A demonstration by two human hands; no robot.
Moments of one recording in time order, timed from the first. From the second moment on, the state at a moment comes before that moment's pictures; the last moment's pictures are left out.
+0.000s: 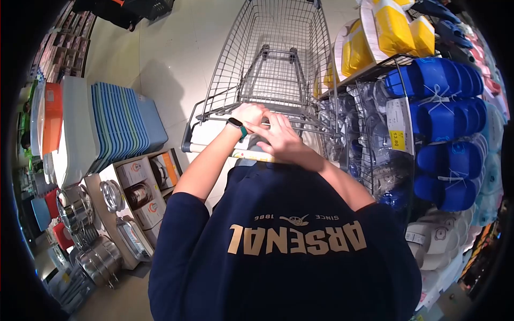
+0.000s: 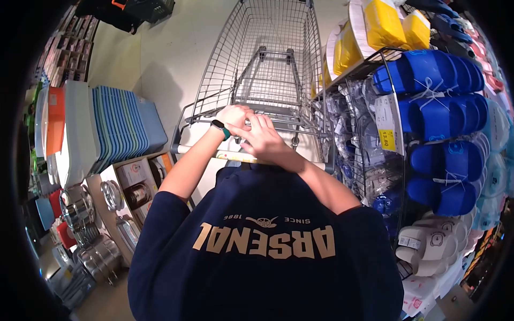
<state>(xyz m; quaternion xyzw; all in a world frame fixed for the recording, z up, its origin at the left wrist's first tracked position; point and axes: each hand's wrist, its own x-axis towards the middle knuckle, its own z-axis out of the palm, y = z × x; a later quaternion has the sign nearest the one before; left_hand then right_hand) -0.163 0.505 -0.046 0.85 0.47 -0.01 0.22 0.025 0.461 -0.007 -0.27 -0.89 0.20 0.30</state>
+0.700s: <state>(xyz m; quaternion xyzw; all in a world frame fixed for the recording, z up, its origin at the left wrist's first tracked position) -0.203 0.657 -0.057 0.89 0.42 -0.01 0.21 0.008 0.620 -0.024 -0.59 -0.78 0.23 0.01</state>
